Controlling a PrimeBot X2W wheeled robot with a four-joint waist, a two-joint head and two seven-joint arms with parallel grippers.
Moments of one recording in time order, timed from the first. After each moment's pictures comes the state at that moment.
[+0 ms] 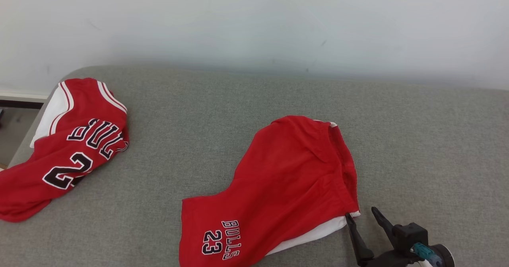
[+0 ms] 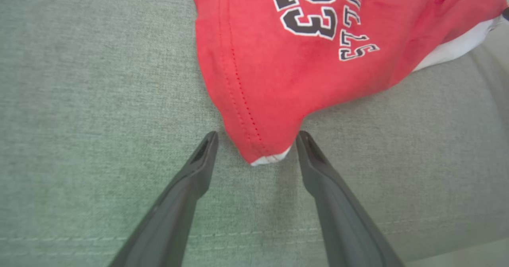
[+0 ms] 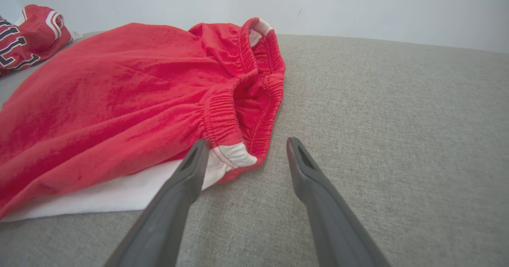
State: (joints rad) left arm -0.02 0.15 -0.43 0.59 -0.44 -0.10 -0.26; right arm -0.17 -0.14 0.18 0.60 0.19 0.13 -0.26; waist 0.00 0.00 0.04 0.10
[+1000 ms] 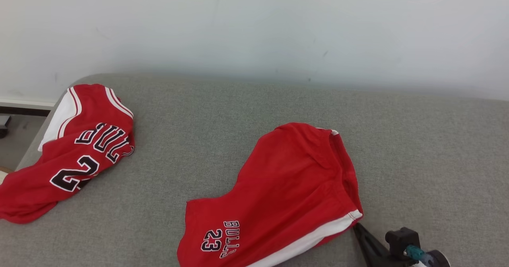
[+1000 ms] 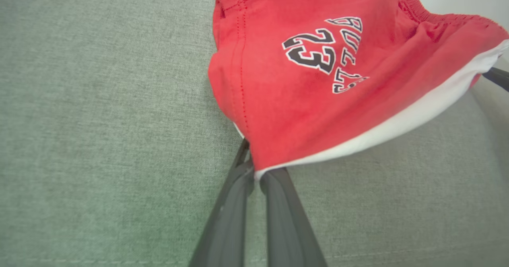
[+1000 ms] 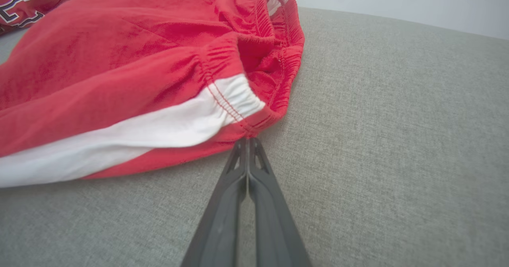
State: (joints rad) left arm -0.04 0.13 -0.36 0.59 -0.43 -0.13 -0.26; right arm -0.24 -0.21 0.34 0.76 0.27 0.13 -0.26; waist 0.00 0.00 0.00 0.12
